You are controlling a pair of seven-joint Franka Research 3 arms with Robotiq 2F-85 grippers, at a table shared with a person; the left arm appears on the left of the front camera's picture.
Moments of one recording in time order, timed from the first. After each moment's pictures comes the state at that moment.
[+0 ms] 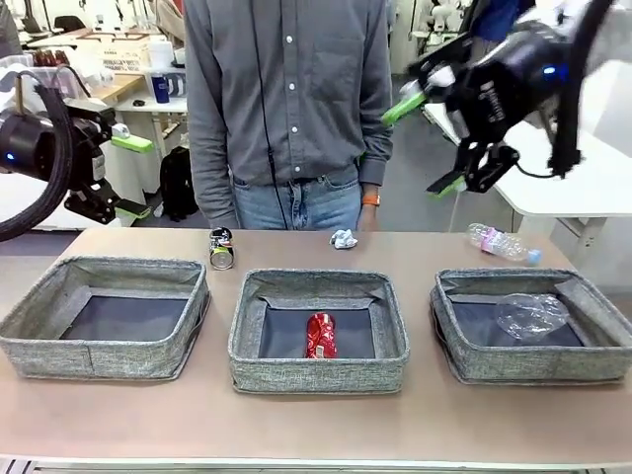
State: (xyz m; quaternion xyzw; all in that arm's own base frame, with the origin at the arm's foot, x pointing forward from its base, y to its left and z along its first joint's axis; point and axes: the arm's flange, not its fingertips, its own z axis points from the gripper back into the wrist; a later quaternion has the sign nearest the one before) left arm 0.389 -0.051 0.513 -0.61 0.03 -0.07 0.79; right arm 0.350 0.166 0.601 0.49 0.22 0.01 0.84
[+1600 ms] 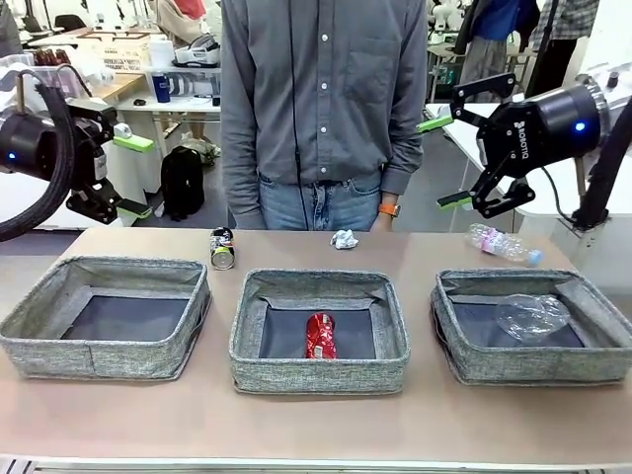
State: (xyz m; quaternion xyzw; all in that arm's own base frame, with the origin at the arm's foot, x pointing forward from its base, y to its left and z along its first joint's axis) left arm 0.389 -0.051 0.513 -0.61 0.04 -0.07 0.79; right arm 0.336 0.122 0.558 0.56 0.07 -0.13 0.82
